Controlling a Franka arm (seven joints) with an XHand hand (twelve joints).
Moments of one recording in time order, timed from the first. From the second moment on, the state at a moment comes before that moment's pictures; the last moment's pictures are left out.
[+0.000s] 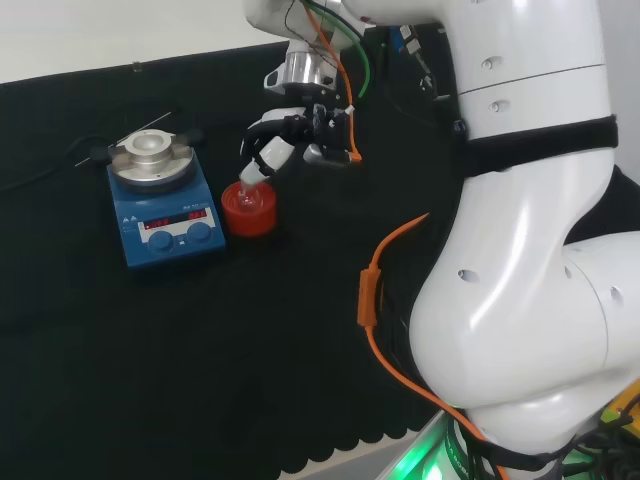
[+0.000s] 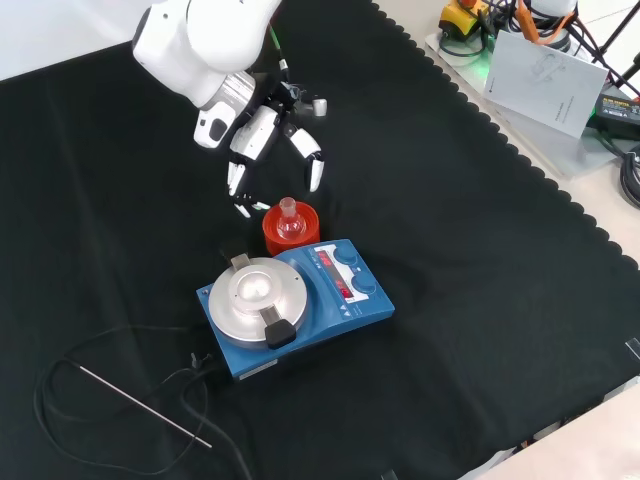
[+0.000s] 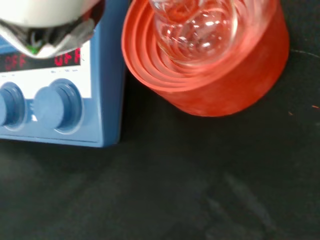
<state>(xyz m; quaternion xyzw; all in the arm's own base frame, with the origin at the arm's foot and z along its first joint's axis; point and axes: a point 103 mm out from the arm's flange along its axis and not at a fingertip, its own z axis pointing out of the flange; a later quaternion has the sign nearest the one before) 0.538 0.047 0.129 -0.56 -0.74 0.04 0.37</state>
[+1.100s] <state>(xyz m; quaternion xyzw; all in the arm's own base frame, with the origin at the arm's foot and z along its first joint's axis) 0.544 0.062 0.132 -0.54 -0.79 0.10 0.27</state>
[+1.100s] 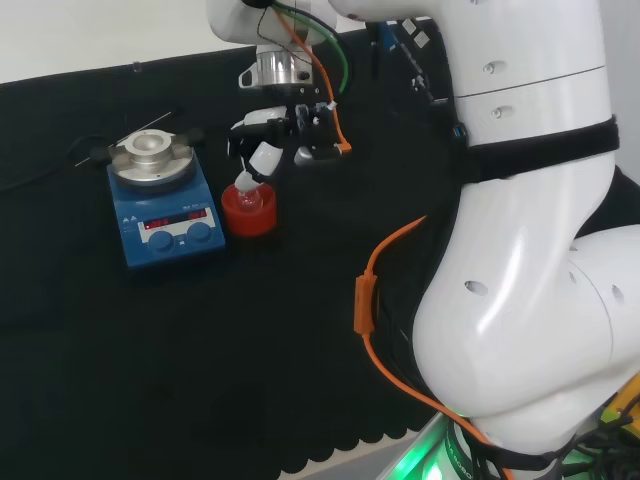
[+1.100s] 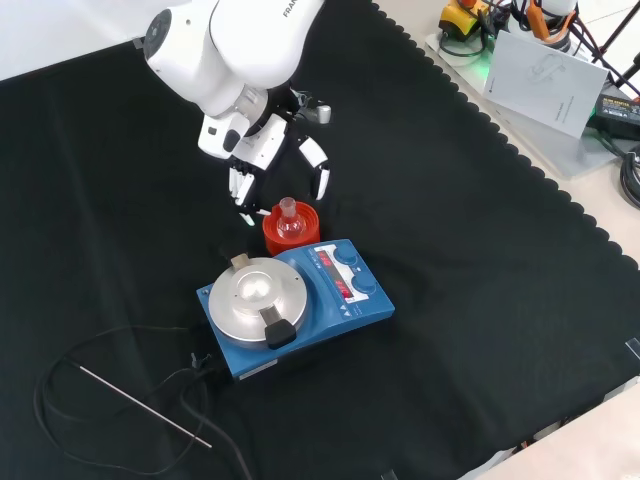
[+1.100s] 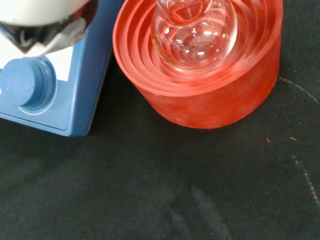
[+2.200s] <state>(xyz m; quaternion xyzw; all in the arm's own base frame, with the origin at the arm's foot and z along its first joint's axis) 0.543 0.062 0.127 -0.53 -0.81 0.13 0.19</state>
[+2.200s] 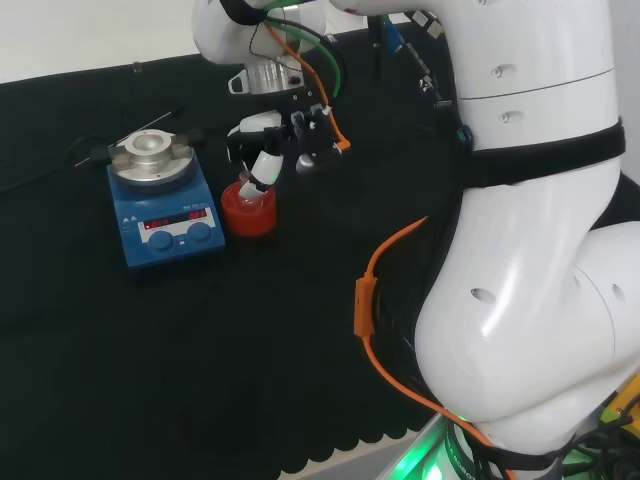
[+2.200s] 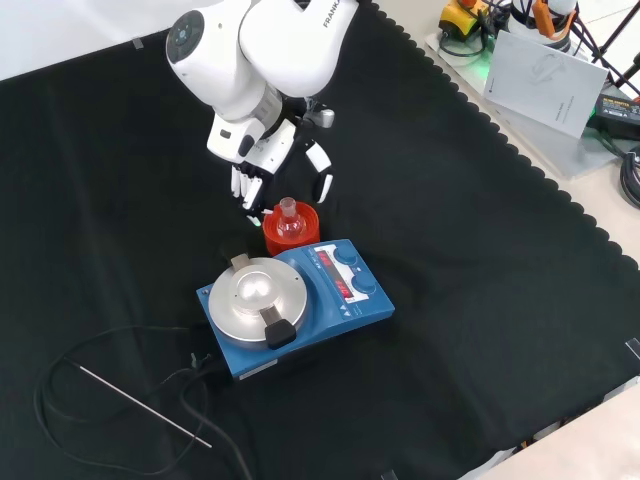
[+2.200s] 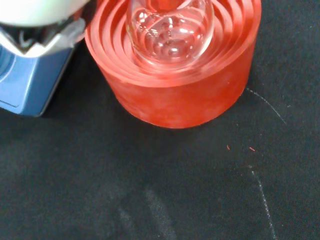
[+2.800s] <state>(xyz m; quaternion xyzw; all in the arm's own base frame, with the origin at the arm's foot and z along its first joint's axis) 0.544 0.061 0.123 -0.55 -0.80 0.13 0.19</state>
